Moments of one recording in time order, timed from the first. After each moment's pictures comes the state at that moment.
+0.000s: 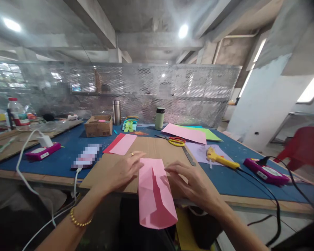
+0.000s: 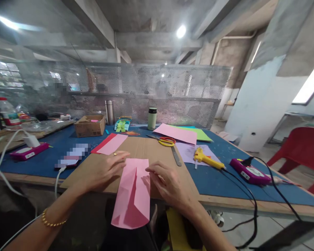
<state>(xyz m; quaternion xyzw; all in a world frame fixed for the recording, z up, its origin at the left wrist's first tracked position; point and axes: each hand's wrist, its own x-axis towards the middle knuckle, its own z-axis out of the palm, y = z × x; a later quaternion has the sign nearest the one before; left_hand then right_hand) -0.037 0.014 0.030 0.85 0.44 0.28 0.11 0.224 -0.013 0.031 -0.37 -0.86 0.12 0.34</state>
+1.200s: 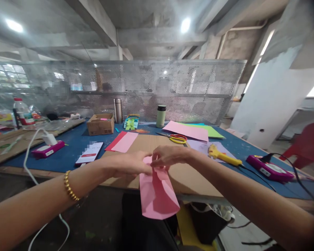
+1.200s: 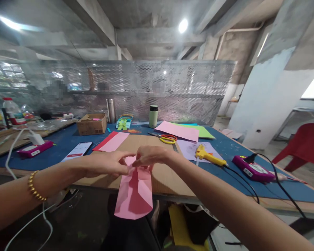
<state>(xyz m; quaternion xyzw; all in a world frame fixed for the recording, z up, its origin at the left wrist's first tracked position) -0.014 0.001 0.096 0.79 0.48 0.09 0.38 0.168 0.058 0.098 -0.46 -0.85 0.25 -0.06</state>
